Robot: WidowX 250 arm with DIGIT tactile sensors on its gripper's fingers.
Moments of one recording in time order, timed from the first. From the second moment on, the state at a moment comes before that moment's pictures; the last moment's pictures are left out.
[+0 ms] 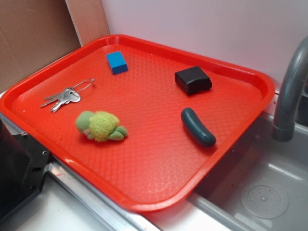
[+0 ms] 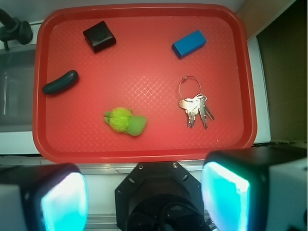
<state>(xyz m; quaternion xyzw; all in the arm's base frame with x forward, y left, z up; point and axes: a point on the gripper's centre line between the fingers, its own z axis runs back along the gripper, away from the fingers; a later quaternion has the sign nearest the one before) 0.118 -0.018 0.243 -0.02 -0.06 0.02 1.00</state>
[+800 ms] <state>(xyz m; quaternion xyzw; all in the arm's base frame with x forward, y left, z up) 0.199 -0.015 0.220 0.00 -0.02 0.04 1.00</state>
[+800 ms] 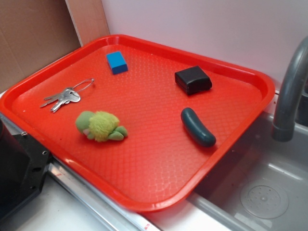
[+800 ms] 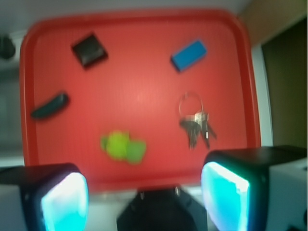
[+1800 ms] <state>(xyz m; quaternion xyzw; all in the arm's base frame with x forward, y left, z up) 0.273 -0.092 0.089 0.03 0.11 -0.43 0.89</state>
